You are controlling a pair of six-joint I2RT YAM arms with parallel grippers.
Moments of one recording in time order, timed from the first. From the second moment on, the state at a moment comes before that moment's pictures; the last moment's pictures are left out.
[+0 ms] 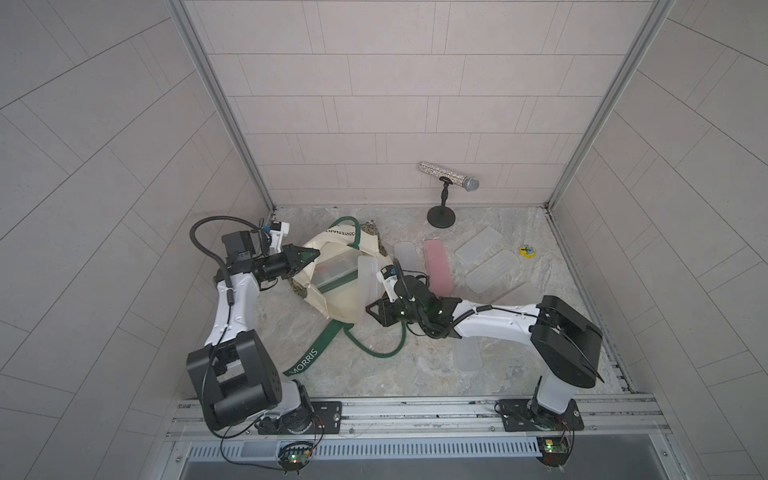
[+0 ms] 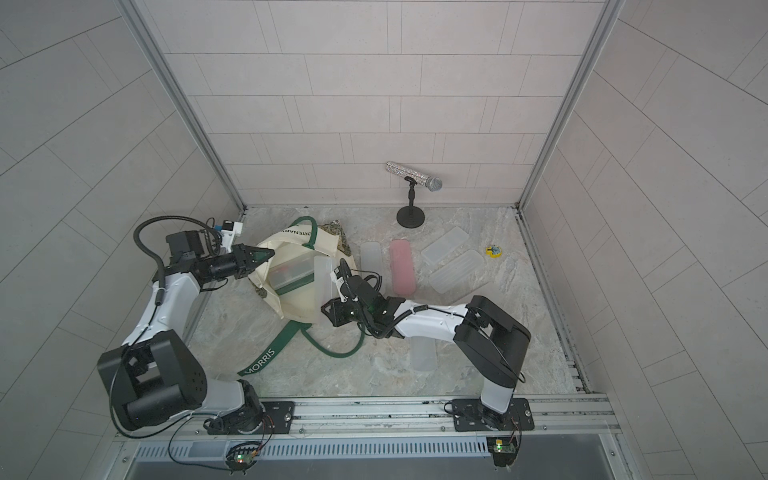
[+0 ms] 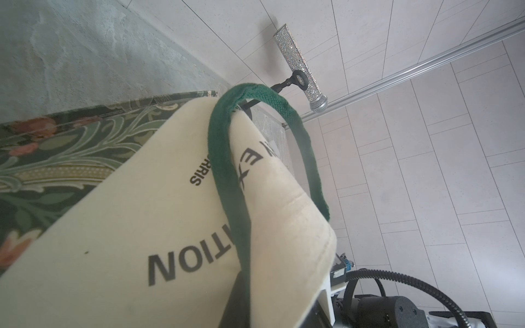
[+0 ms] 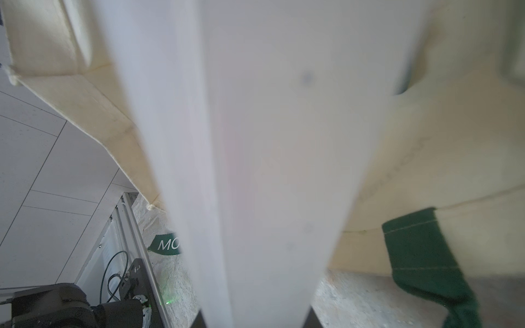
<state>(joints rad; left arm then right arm) 0.41 1.39 1.05 -0.54 1.17 -0.21 0.95 1.72 1.04 0.14 -0.13 0.65</state>
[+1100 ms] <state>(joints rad) 0.41 1.38 1.04 -0.52 1.17 -0.22 0.81 1.24 0.80 -0.37 -0.17 0.58</state>
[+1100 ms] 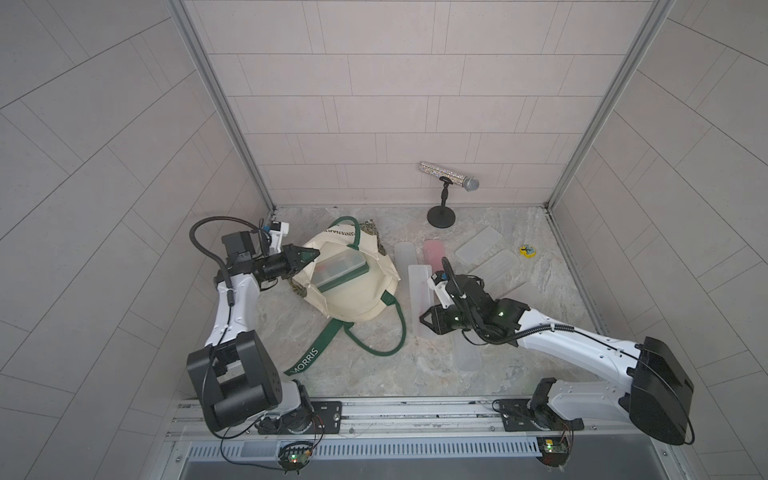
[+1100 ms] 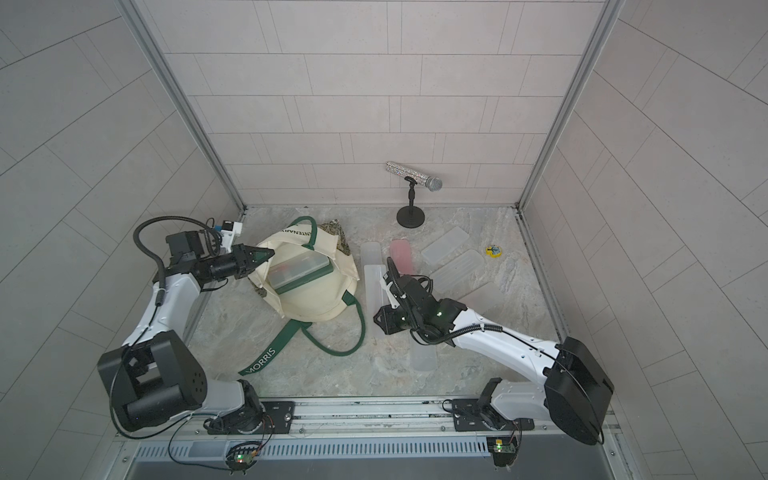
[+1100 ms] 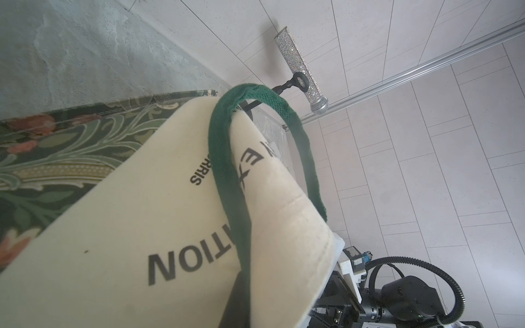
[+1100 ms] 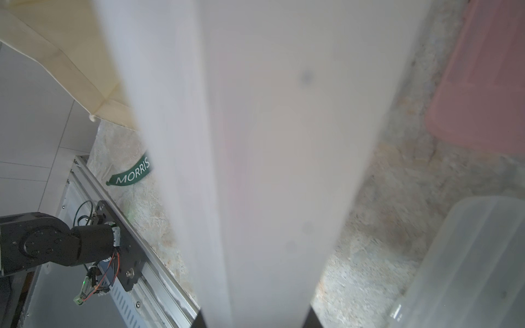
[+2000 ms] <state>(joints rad) 0.41 1.38 1.03 -0.51 1.17 -0.24 0.77 1.46 0.72 -0.35 -0.54 0.71</state>
